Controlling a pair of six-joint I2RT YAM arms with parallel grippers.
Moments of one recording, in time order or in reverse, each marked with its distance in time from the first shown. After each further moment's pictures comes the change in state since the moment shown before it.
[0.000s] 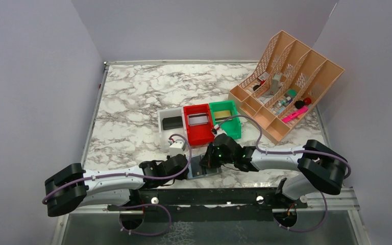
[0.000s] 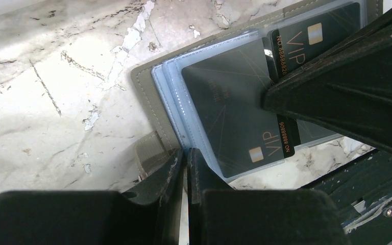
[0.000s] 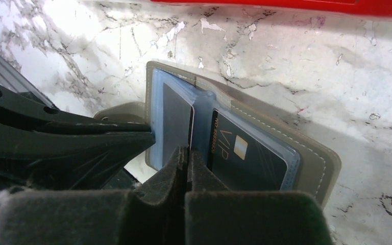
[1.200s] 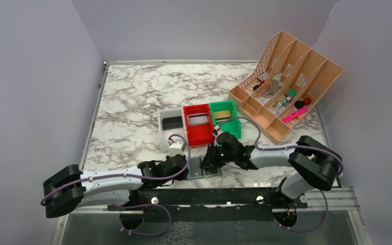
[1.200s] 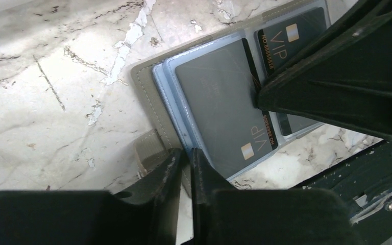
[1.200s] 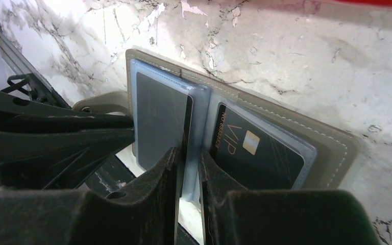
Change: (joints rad) left arm 0.000 -0.033 0.000 -0.029 -0.001 0.003; right arm -0.091 0.059 -0.057 0.107 -0.186 -0.022
